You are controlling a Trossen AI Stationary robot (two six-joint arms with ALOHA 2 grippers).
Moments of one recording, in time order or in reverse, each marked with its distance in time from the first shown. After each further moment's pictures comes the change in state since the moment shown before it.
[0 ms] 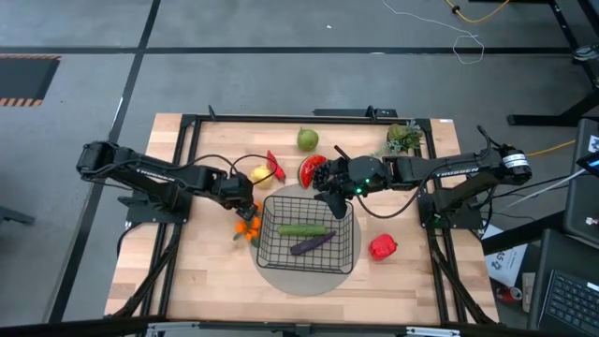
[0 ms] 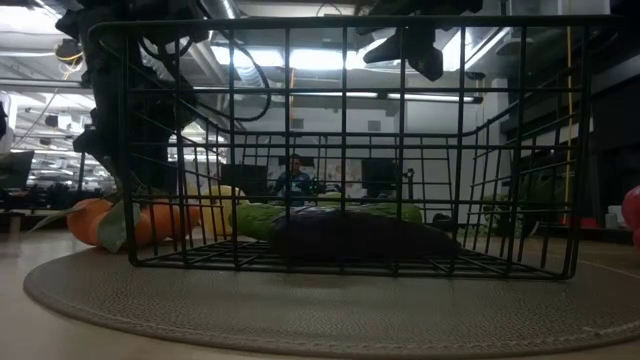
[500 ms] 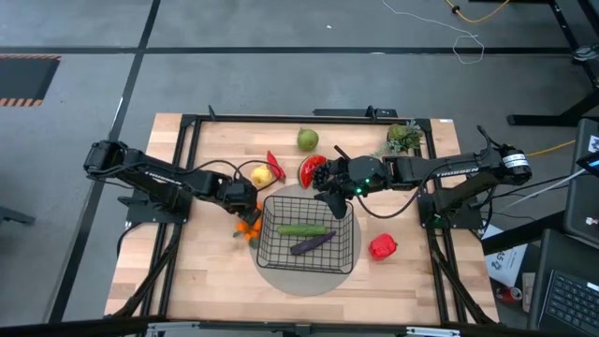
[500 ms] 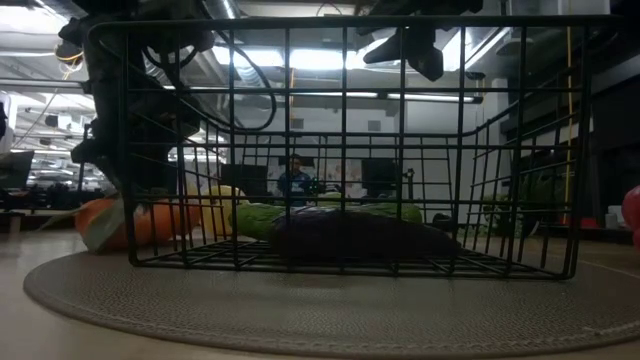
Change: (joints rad) left arm -0.034 0.082 0.000 0.062 -0.001 -0.070; right arm 0.000 0.000 0.000 -0.003 0.000 -0.001
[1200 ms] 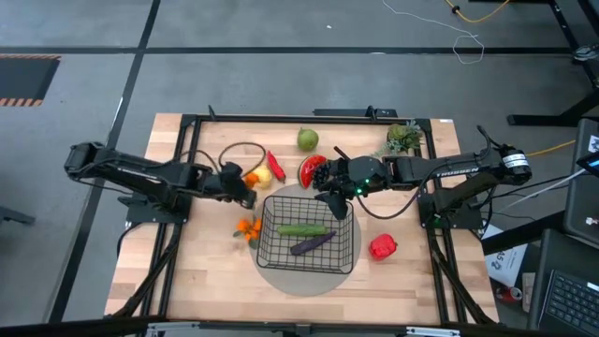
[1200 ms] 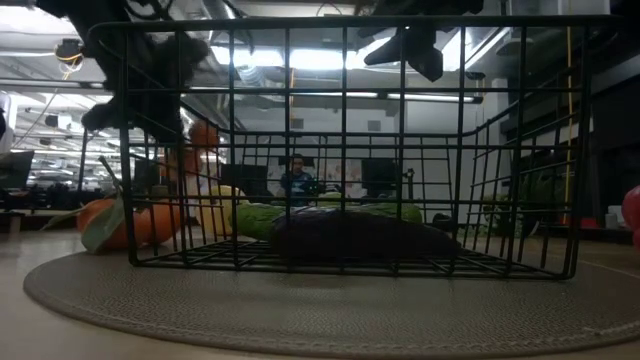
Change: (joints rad) left arm 0.000 -0.272 0.000 -0.001 -0.219 -0.063; right arm 0.000 0.000 0.000 -0.010 -0.001 -0.035
